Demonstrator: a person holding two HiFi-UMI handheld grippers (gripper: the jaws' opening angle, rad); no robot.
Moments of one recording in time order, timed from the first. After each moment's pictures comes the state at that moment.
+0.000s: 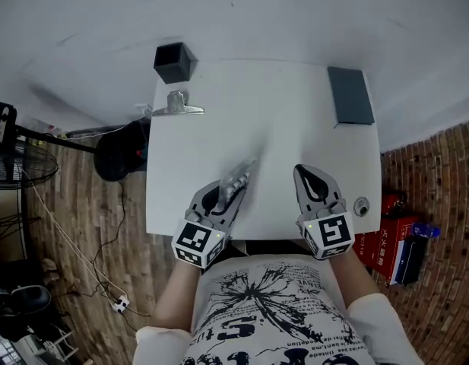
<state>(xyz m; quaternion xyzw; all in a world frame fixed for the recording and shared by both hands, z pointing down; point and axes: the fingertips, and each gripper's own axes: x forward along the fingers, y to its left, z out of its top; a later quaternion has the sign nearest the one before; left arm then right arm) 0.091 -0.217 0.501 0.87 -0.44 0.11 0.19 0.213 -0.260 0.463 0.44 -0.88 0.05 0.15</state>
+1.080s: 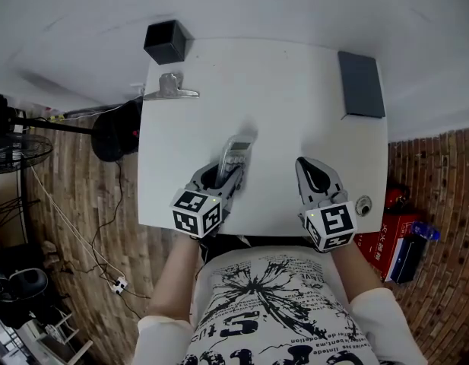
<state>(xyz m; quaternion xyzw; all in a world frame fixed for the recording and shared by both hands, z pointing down) 0.084 -0.263 0.591 0.82 -0.46 0.14 0.33 0.226 -0.288 0.524 0.42 -0.88 0.12 0.19</state>
